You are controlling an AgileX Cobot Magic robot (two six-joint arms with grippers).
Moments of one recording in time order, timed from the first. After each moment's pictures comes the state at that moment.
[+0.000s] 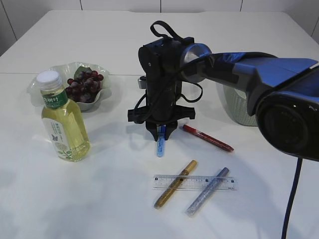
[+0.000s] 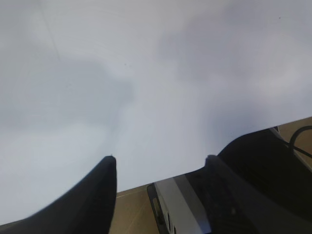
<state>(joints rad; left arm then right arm) -0.27 1.07 -0.61 -0.15 0.95 0.00 0.56 2.52 -2.20 -0.05 1.23 0.55</state>
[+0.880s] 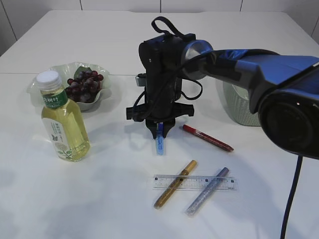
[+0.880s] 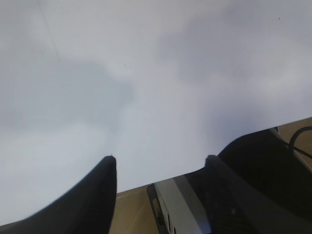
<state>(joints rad) -0.27 1.07 -0.61 -0.15 0.94 0.00 0.55 2.51 -2.20 -0.03 1.23 0.50</state>
